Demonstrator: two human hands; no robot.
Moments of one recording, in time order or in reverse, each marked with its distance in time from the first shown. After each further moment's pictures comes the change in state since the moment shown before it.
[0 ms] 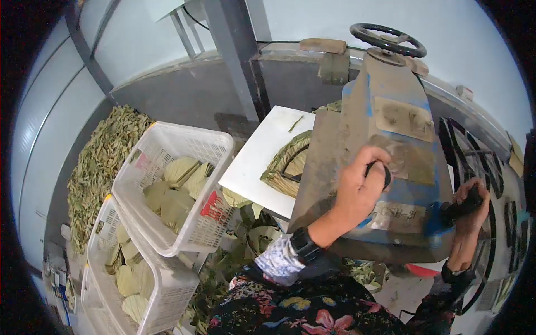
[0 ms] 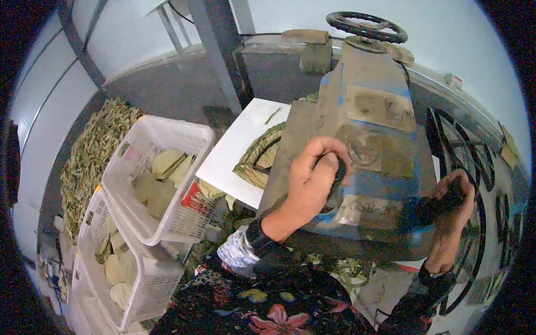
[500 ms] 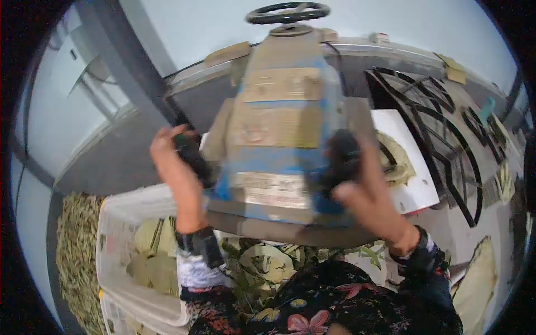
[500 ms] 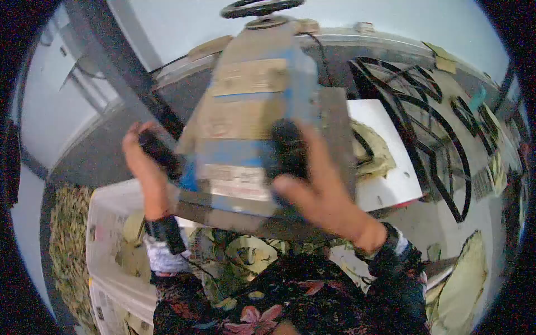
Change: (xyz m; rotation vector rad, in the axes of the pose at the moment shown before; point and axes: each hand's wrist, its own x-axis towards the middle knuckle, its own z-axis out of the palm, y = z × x) left_hand 0.079 0.041 -0.172 0.251 0.443 0.156; right_hand -0.086 0.038 0.168 -0.522 -0.246 -0.303
